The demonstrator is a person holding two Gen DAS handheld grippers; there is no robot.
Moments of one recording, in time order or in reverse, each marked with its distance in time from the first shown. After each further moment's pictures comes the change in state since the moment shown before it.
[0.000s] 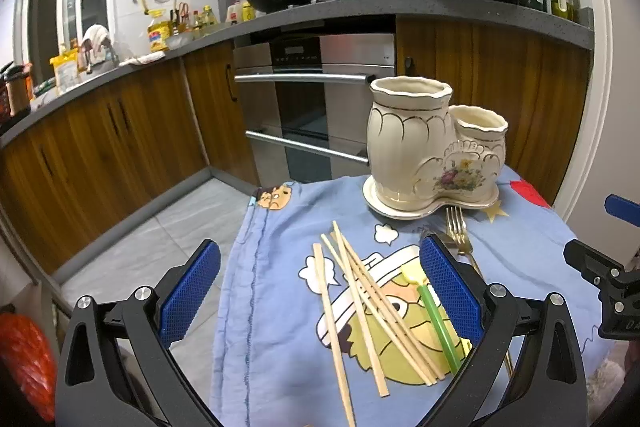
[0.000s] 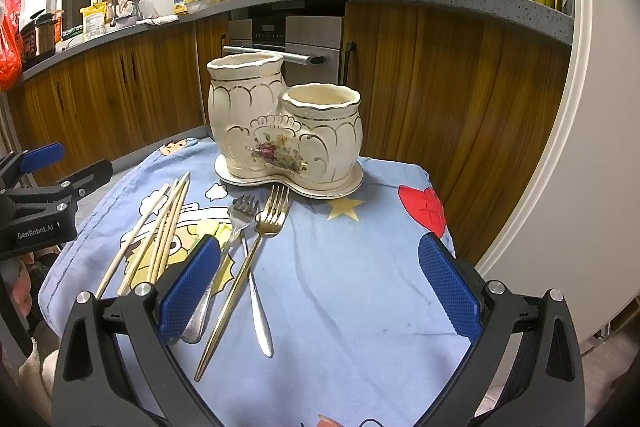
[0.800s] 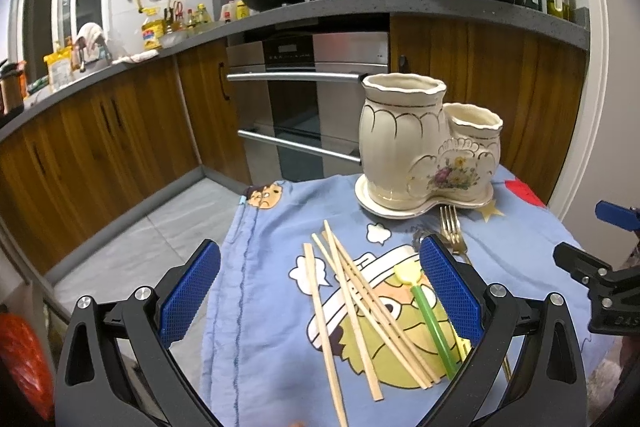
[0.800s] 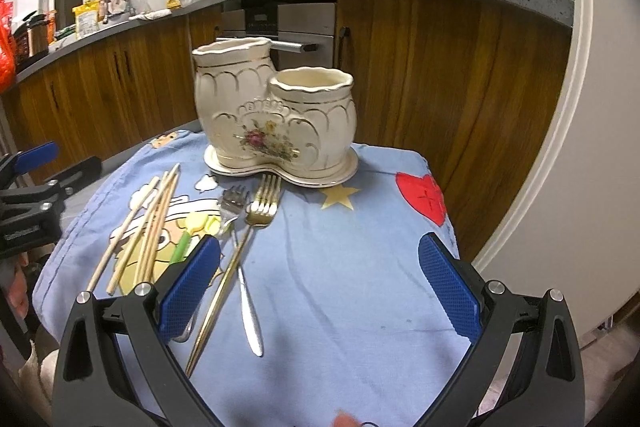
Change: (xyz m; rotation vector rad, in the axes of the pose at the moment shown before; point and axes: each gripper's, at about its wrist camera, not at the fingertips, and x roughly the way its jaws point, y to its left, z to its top) left arm 0.008 0.000 -0.007 -0.017 -0.005 -0.031; right arm 0.013 -0.009 -0.001 0.027 0.045 -0.008
